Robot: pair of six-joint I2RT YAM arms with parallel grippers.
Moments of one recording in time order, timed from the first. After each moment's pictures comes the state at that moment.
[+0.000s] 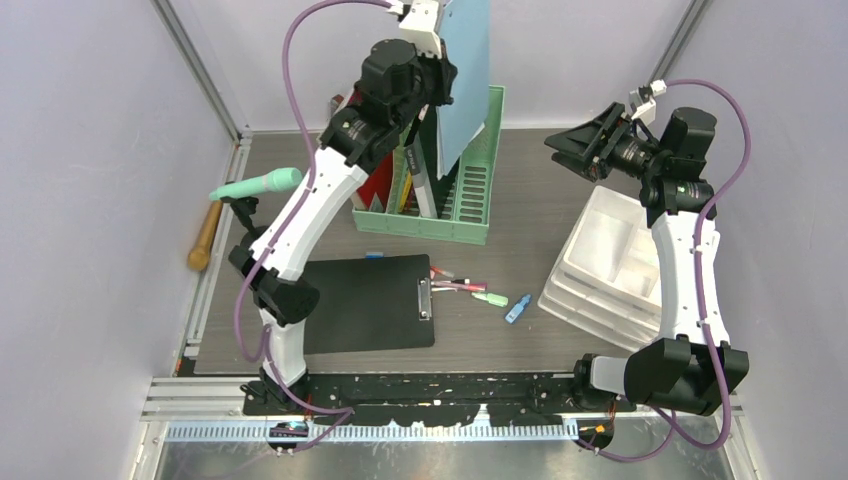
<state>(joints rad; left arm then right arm) -0.68 1.91 2.37 -0.46 -0.17 -0.18 -0.21 1.27 1.35 -0.33 -0.99 0.84</state>
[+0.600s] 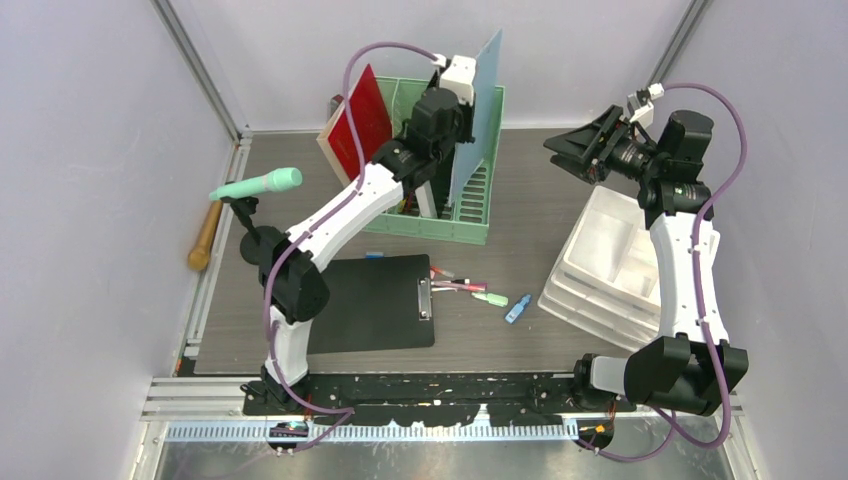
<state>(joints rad) -0.74 1.98 2.07 -0.18 -0.29 -0.15 -0.21 1.27 1.32 -0.31 -0.99 0.85</state>
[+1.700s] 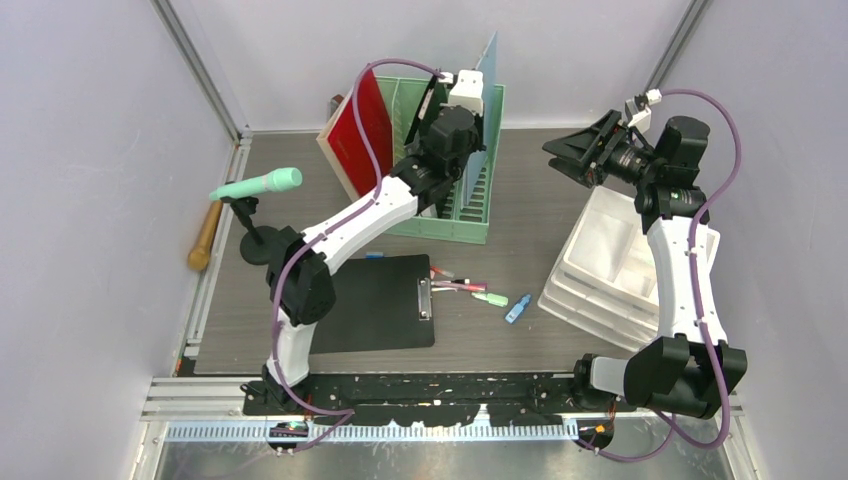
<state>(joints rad) -0.80 1.99 1.93 0.01 -0.47 -0.16 -0.21 1.25 1.26 -0.25 -1.00 0.89</state>
